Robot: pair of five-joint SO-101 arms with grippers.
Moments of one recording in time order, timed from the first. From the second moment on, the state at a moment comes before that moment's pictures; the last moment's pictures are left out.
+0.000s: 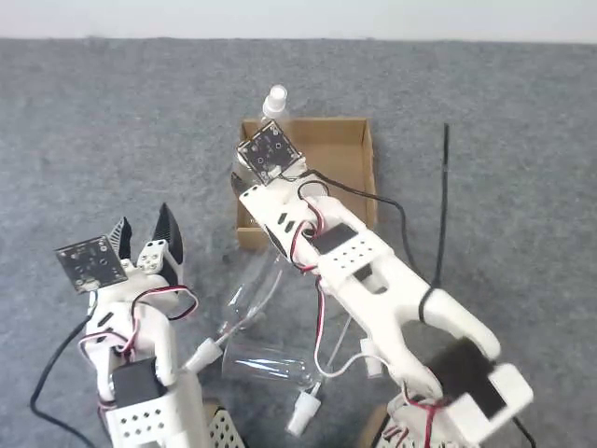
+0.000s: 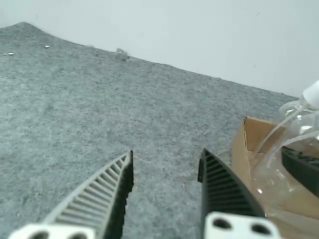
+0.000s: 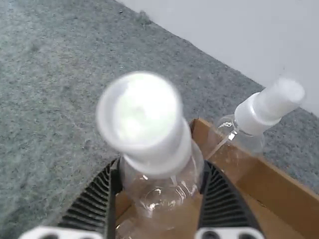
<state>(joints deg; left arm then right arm) -20.4 -103.5 94.2 42.3 11.8 -38.7 -3.9 36.9 1.2 8.5</state>
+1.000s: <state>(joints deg) -20.4 -103.5 94.2 42.3 11.8 -35.3 15.4 27.2 -7.2 5.2</state>
